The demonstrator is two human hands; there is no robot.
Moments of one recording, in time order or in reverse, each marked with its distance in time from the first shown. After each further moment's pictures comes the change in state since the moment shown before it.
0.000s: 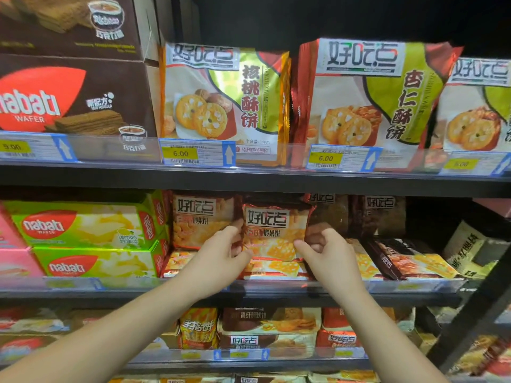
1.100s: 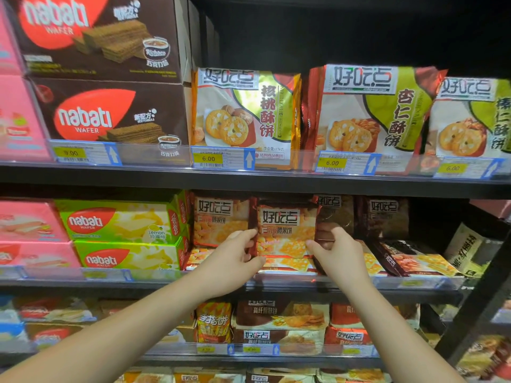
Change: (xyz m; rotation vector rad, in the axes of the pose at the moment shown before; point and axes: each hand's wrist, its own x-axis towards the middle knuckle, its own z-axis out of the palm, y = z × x) left_hand -0.015 -0.017 -0.006 0.059 -0.073 0.093; right_hand -0.006 -0.006 -0.002 -0.073 0.019 0.018
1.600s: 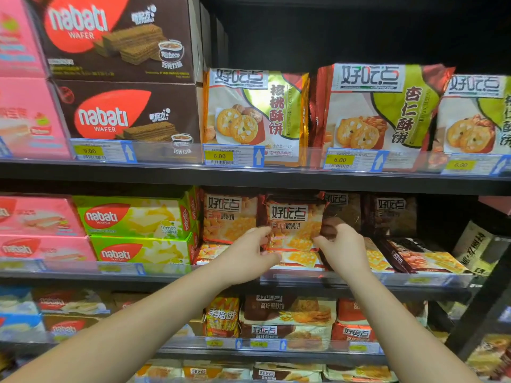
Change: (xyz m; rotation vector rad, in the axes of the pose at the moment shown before) left_hand 0.005 0.011 0.005 -0.019 -0.042 -0.031; right_hand 0.005 -0.010 0.005 0.015 0.008 0.008
